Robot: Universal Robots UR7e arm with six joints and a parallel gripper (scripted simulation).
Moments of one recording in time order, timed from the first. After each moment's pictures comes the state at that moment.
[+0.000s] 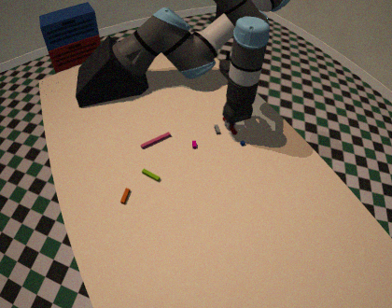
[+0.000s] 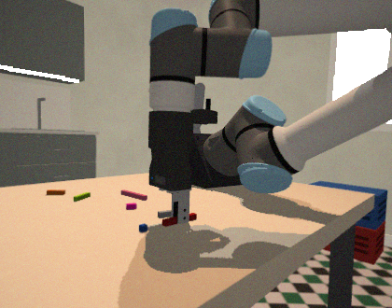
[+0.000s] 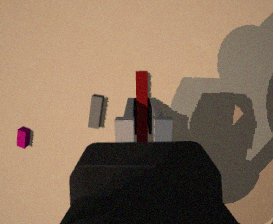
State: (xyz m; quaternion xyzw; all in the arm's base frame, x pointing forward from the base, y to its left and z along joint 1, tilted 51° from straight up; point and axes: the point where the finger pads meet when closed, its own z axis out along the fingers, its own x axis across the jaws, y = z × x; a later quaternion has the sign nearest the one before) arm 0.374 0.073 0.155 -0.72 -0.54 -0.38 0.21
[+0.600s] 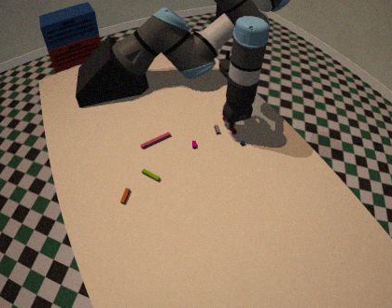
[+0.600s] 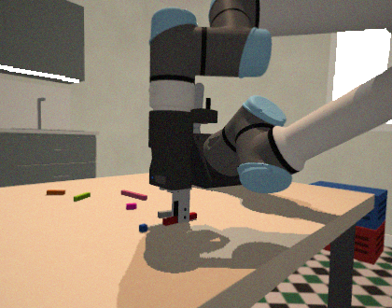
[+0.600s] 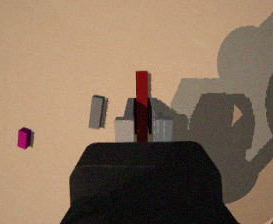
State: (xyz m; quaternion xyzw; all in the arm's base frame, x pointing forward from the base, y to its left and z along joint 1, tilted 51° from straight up) arm 0.372 0.072 0.156 -0.72 -0.54 -0.38 0.21
